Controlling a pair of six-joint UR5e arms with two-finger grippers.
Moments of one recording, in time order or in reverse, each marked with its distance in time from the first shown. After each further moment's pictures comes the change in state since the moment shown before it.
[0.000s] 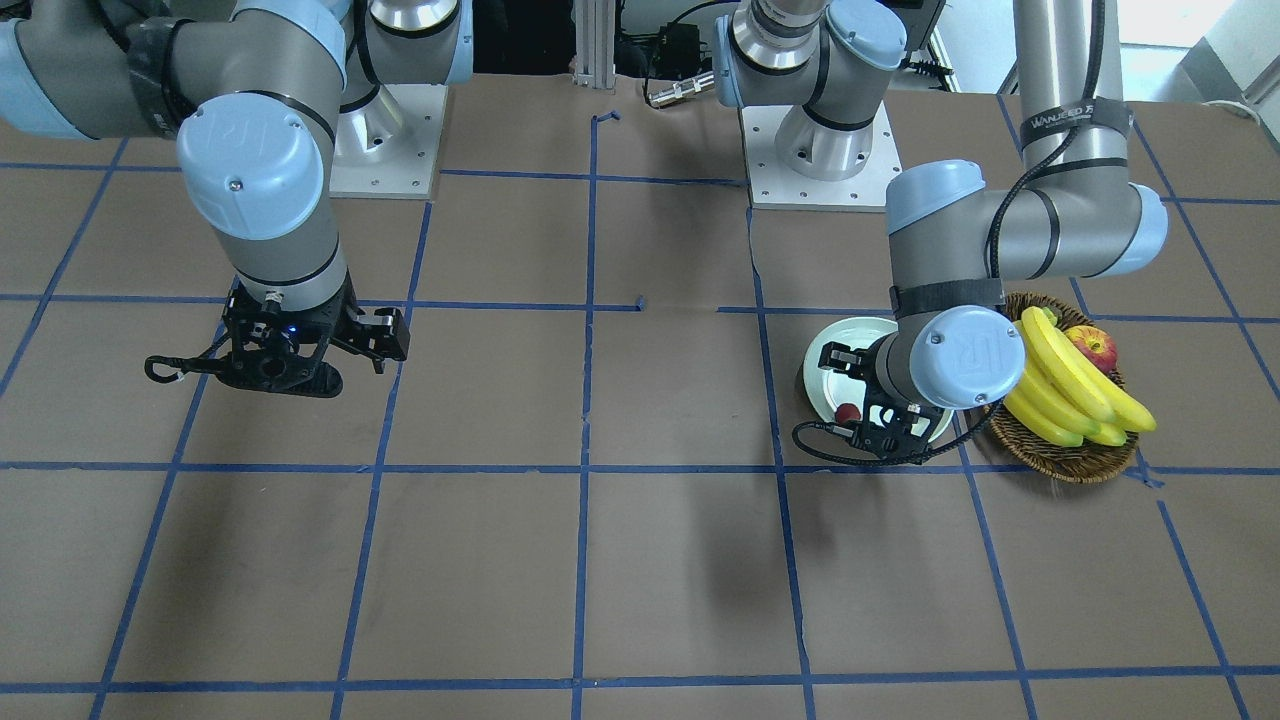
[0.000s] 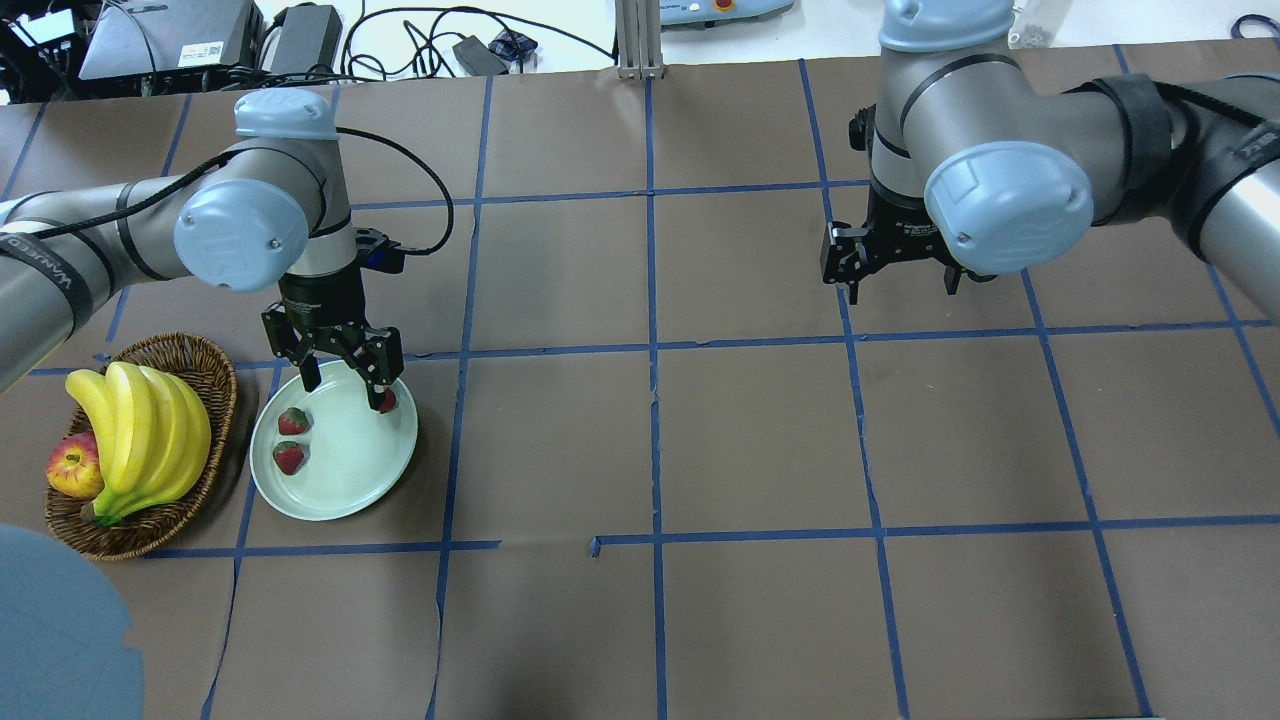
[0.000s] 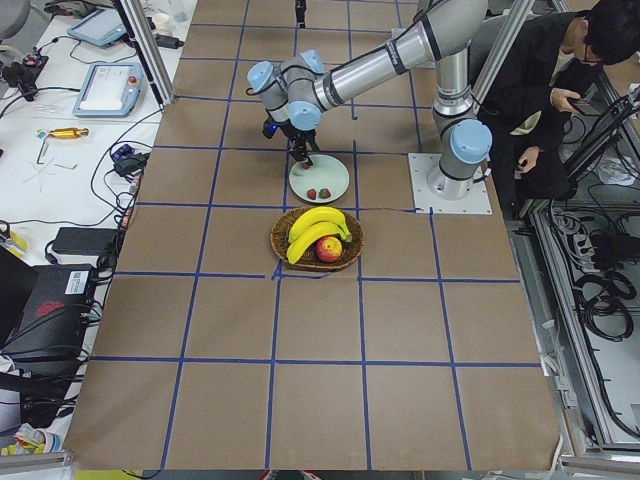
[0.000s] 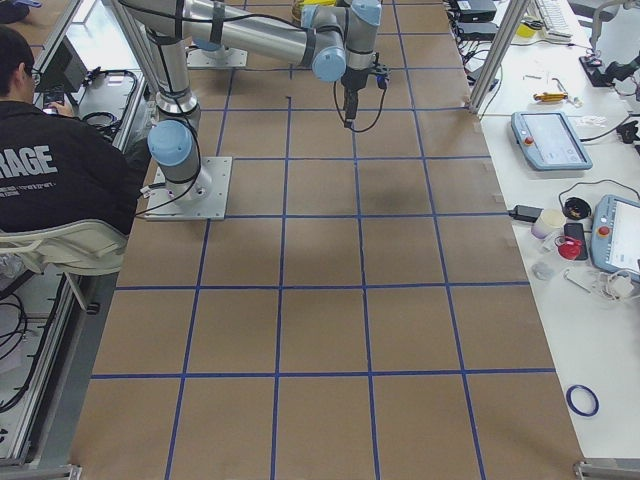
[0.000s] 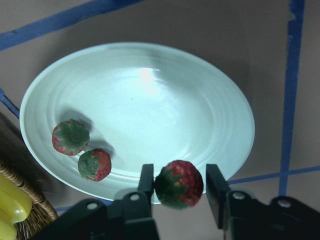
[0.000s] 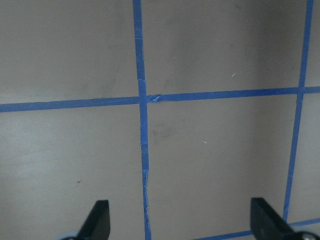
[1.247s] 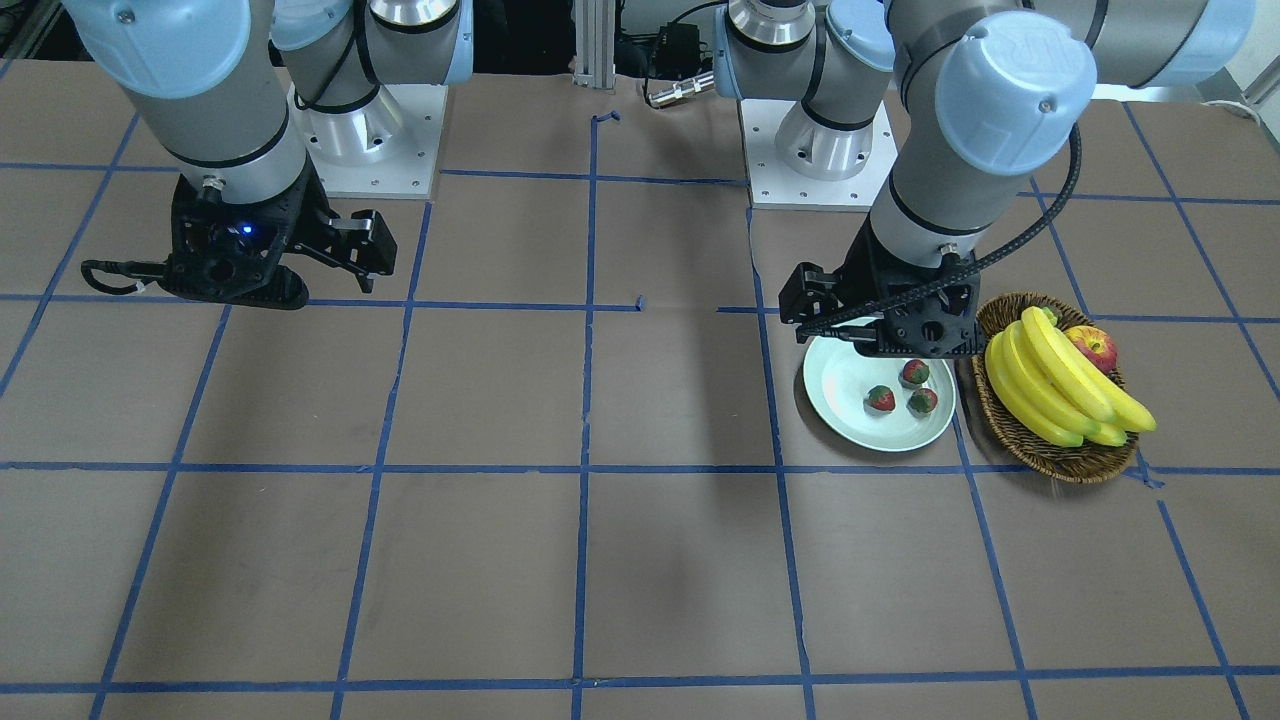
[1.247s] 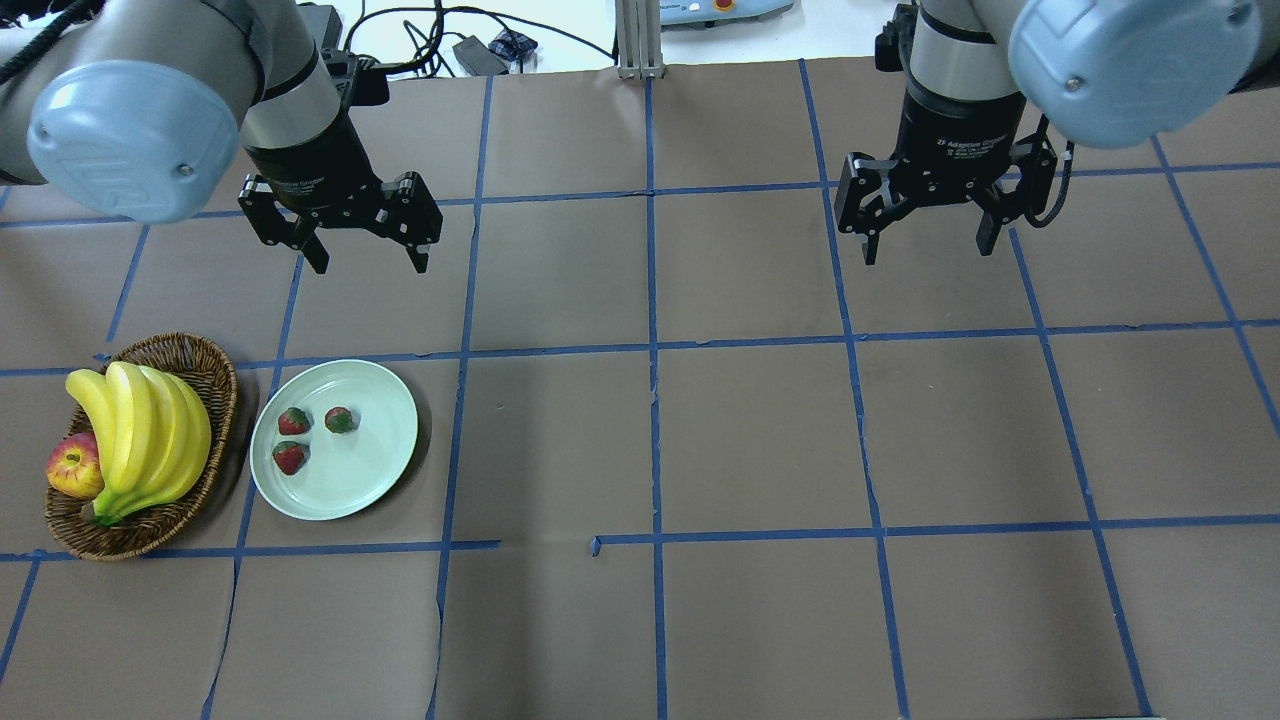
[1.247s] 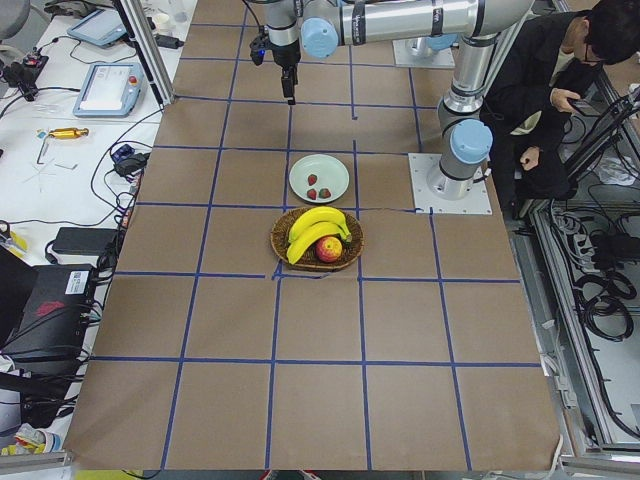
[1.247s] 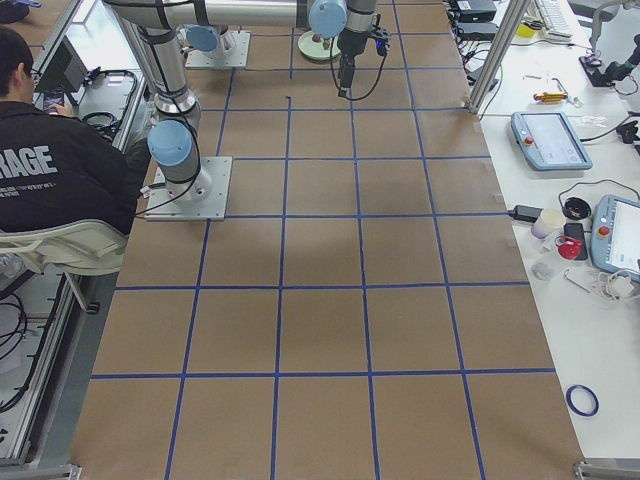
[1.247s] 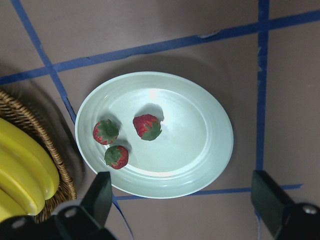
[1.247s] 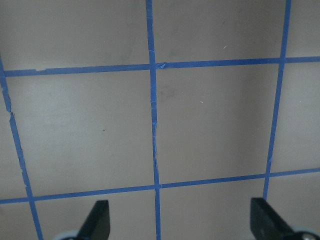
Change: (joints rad) left arm -0.107 0.226 0.157 -0.023 -0.164 -0.350; right arm -0.001 -0.063 -0.225 0.351 0.062 -0.001
